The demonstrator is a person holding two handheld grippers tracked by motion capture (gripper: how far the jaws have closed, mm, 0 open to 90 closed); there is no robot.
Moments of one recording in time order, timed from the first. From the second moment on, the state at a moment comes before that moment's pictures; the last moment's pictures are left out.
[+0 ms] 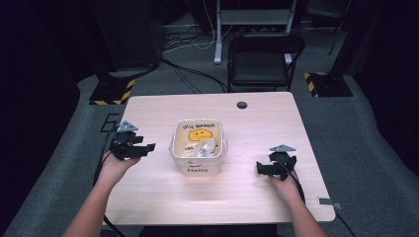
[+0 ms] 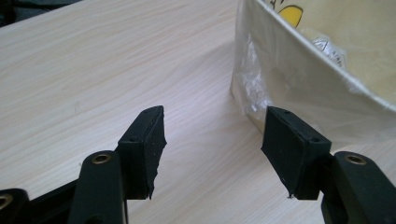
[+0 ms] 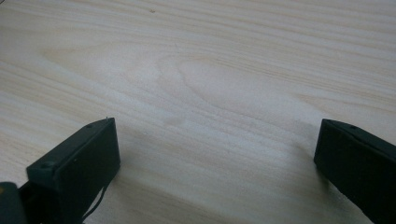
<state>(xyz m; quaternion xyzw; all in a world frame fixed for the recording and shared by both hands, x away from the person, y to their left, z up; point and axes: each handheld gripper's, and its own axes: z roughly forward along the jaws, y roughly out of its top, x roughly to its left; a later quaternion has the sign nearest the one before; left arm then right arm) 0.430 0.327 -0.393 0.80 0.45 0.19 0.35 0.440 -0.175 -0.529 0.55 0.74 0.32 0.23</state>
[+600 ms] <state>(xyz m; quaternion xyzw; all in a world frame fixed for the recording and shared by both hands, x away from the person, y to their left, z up) 0.414 0.347 -0.449 0.80 0.47 0.18 0.34 0.440 -0.175 -0.529 0.55 0.74 0.32 0.23</state>
